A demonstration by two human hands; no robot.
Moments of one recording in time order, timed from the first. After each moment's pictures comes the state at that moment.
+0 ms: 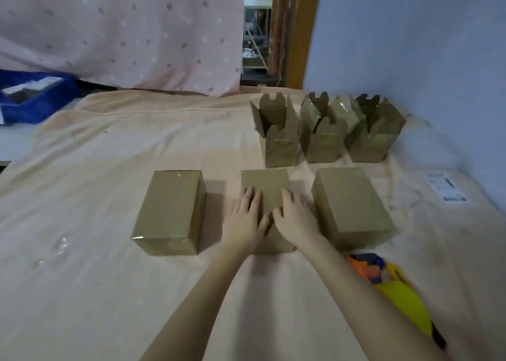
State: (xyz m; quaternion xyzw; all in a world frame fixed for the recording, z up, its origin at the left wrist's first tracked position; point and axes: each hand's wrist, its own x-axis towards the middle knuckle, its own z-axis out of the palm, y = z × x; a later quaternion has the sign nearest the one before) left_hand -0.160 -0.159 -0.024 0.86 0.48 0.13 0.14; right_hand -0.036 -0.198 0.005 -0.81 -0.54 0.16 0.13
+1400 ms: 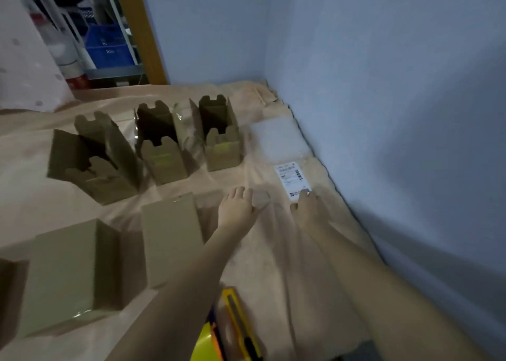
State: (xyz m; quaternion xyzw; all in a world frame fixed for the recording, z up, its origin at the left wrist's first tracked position) left_hand 0.217 -0.213 0.009 0.92 0.36 0.01 0.15; right_hand 0.367 -0.313 -0.003 -0.93 -0.35 0.12 0.05
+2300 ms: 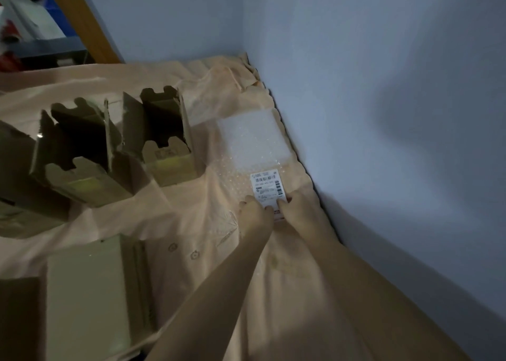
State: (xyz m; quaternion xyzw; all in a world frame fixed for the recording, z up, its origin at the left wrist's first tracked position) left_hand 0.401 -0.222 -0.050 0.70 0.57 0.03 0.42; right_hand 0.513 -0.278 -0.105 -0.91 -0.27 0.25 0.18
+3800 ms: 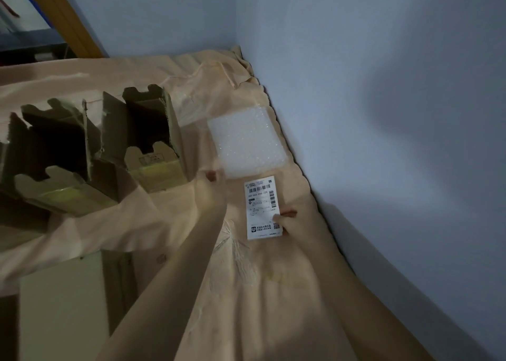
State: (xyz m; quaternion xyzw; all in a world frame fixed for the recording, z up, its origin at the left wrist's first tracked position) left_hand 0.390 -0.132 -0.042 0.57 0.62 0.25 0.47; right_hand 0.490 -0.293 -0.040 -0.83 -0.15 0.37 0.38
